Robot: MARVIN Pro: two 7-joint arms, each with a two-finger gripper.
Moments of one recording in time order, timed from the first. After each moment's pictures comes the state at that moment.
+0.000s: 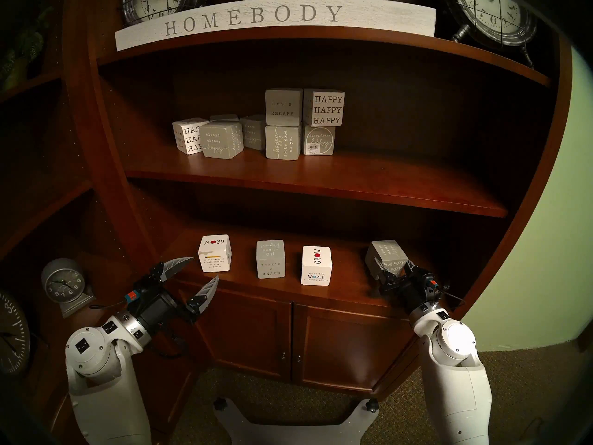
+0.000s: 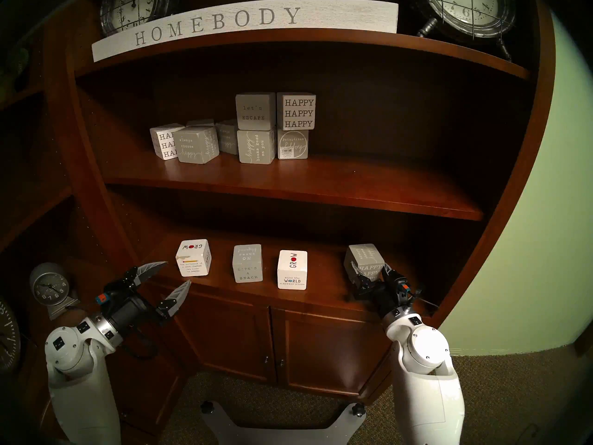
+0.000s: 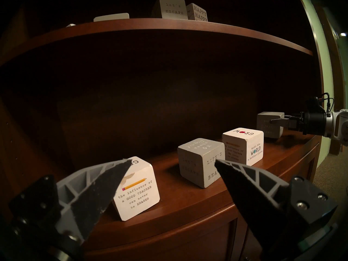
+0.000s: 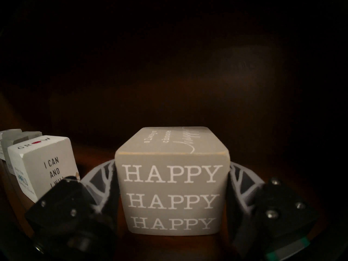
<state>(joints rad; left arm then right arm) 1.85 -1.69 -2.16 -2.00 0.00 0.00 -1.10 -1.77 -1.48 1.76 -1.71 0.18 -0.10 0.41</state>
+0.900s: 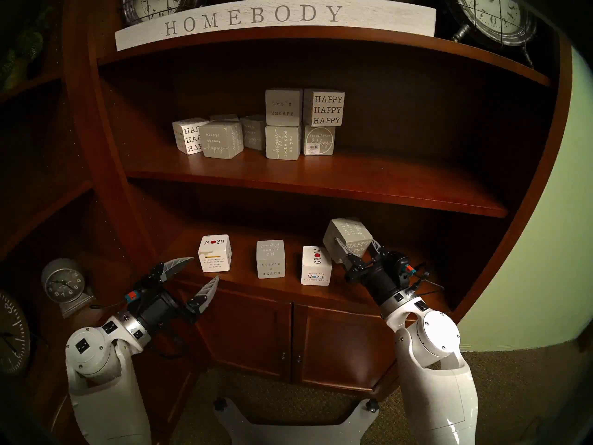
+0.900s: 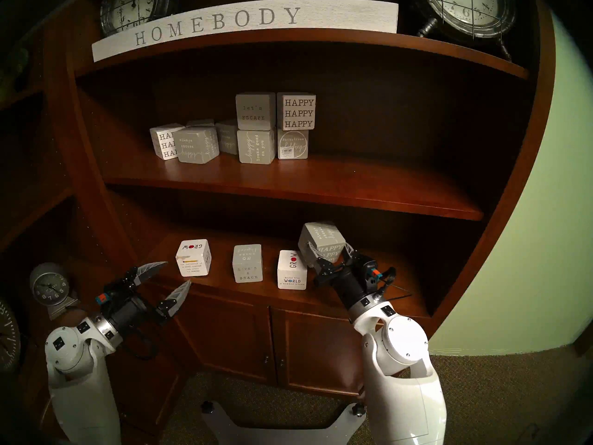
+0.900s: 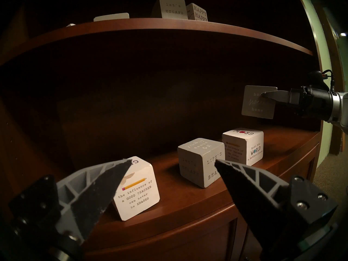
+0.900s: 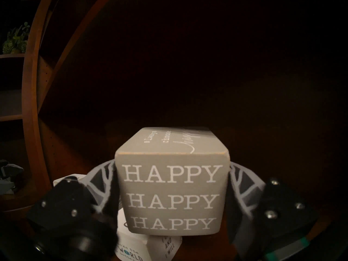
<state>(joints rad) 1.85 -1.69 -2.16 -2.00 0.00 0.00 -1.10 -1.81 -1.56 1.58 -1.92 0.19 0.00 0.43</state>
